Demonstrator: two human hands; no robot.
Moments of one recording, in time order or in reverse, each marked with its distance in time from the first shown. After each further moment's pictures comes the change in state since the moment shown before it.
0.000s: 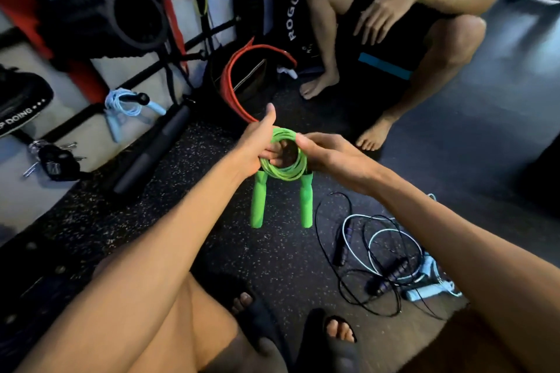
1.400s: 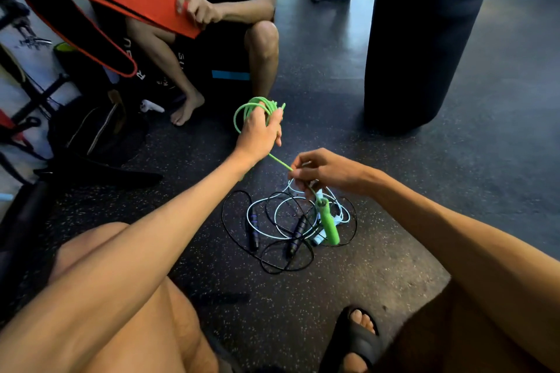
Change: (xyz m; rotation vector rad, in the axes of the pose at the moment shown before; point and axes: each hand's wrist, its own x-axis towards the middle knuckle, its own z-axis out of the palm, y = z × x) left_hand -0.072 -0.019 0.263 0.499 -0.328 0.799; right_hand -0.269 0.037 -0.103 -0.199 0.362 0.123
